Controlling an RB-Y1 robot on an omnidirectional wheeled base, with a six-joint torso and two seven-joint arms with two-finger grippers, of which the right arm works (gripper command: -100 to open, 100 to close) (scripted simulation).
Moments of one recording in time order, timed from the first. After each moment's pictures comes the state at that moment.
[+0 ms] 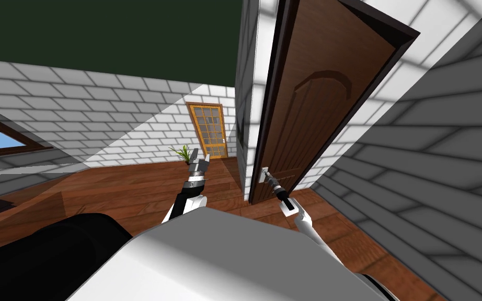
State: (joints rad) arm -0.15 -0.33 0.12 -1.03 0.35 -0.54 0.46
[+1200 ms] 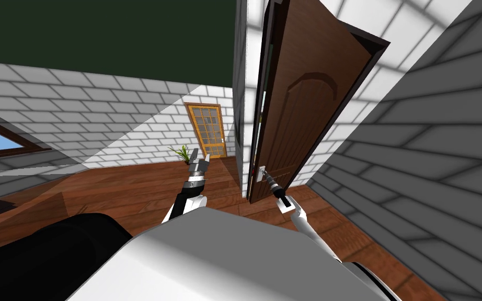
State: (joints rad) arm -0.19 -0.33 0.21 -1.02 0.20 -0.52 0.16
